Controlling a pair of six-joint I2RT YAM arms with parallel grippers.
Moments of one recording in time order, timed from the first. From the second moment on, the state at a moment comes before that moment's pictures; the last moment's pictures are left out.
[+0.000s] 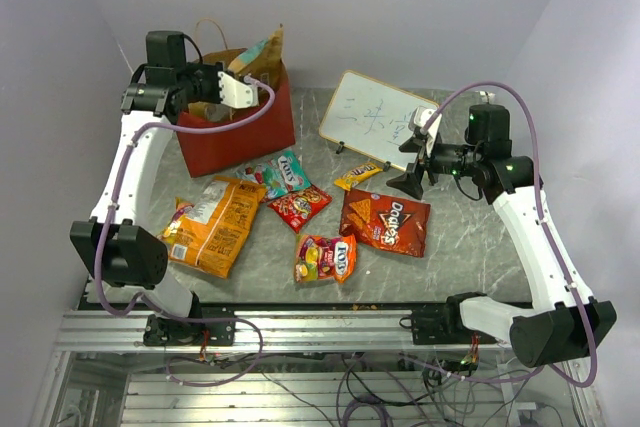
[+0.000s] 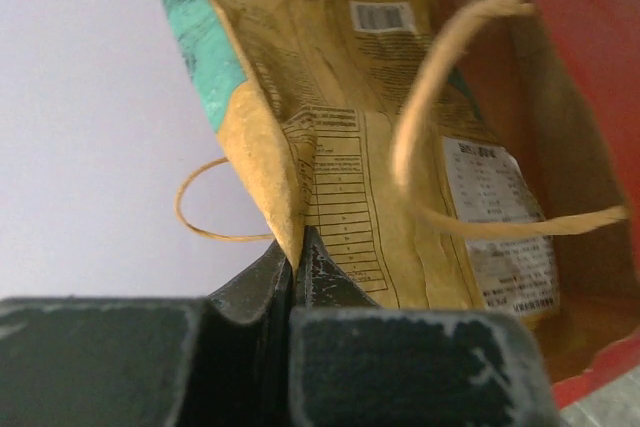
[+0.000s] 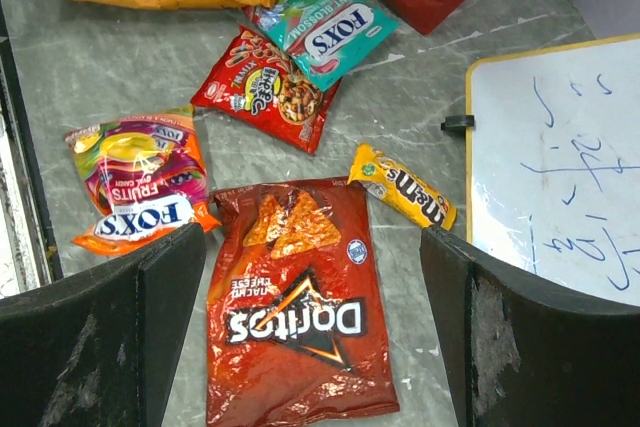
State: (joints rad) left arm -0.10 1.59 1.76 -0.67 0.41 1.52; right arm 0.16 1.16 1.22 -0.72 -0.87 -0.68
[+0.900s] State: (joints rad) left arm -0.07 1.54 1.53 -0.59 0.43 1.41; right arm 0.16 1.16 1.20 -0.70 -0.89 -0.67
